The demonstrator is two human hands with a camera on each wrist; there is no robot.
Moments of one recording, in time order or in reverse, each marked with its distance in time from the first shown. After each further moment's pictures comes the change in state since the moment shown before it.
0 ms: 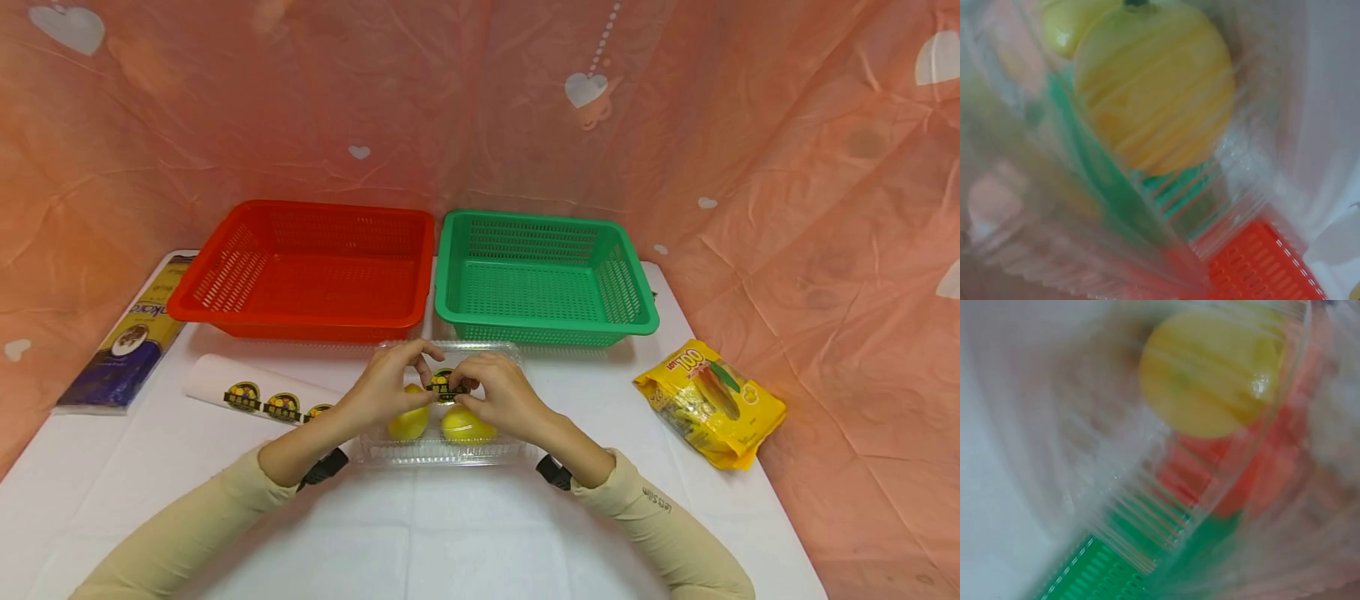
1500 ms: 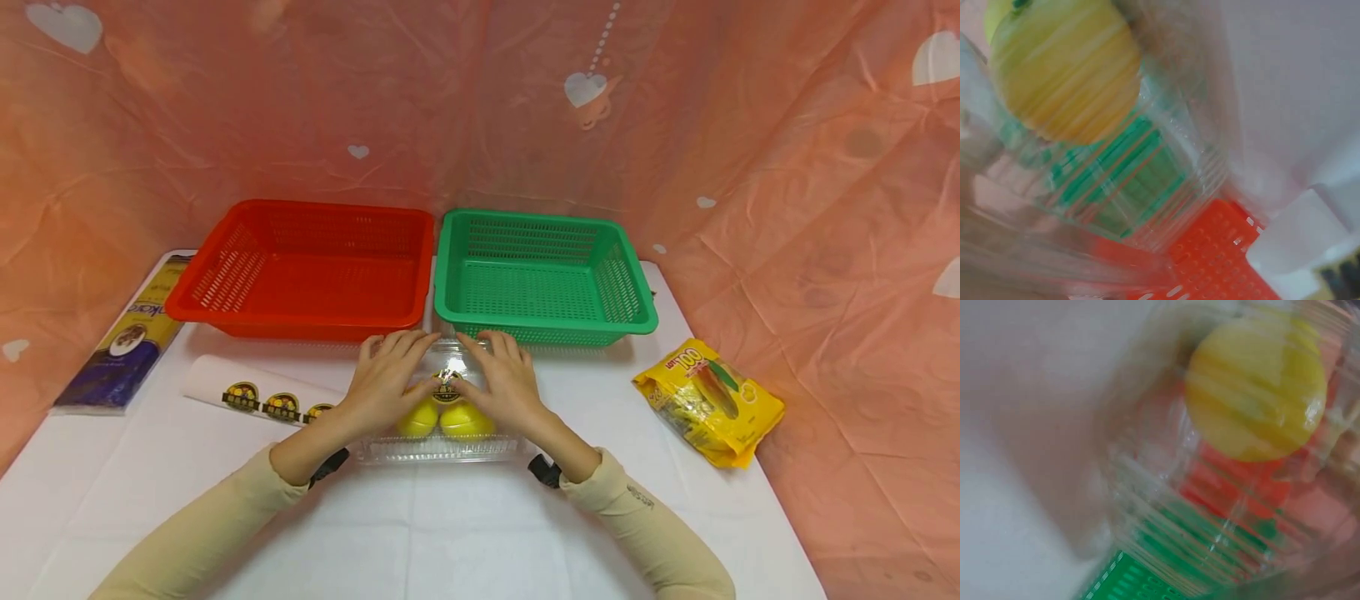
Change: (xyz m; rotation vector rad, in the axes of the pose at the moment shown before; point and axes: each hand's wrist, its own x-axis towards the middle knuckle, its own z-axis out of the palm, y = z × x) left_hand -0.001 -0.019 0.009 0.476 0.011 0.060; right_hand 0.002 0.011 0.010 -0.287 0.021 0.312
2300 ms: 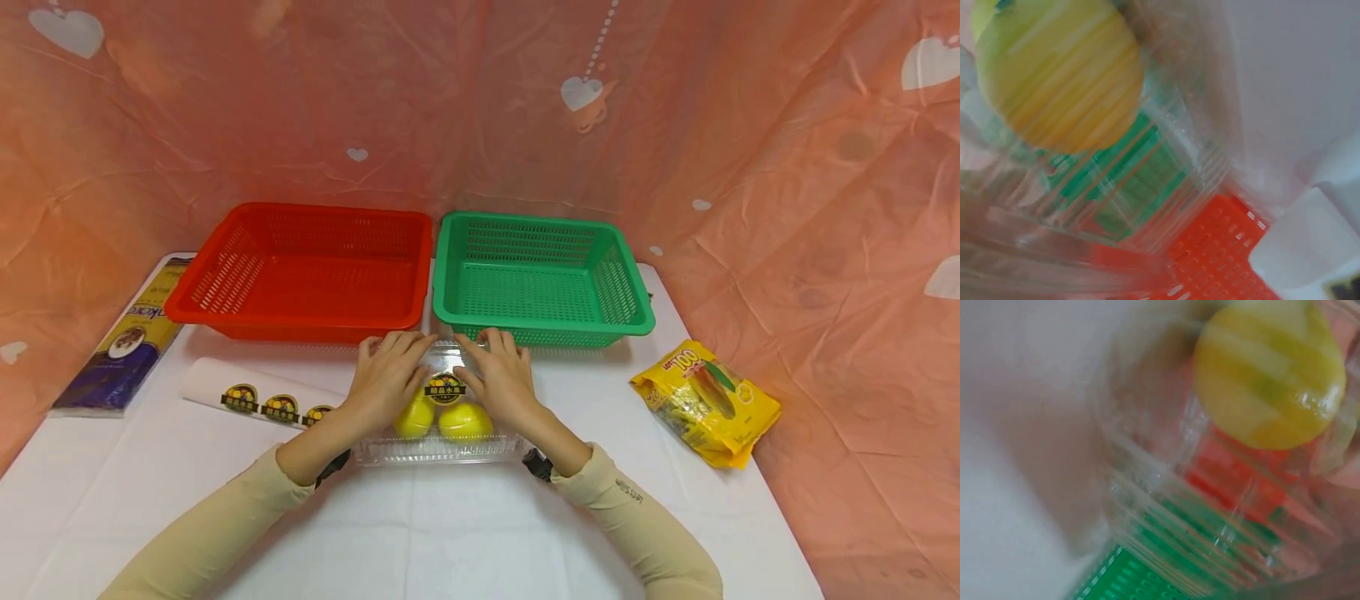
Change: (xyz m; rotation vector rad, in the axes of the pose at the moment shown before) left_hand 0.004 0.003 0.005 0.064 0.110 -0.027; right_hand 0.007 0.000 0.004 -0.056 0.052 0.008
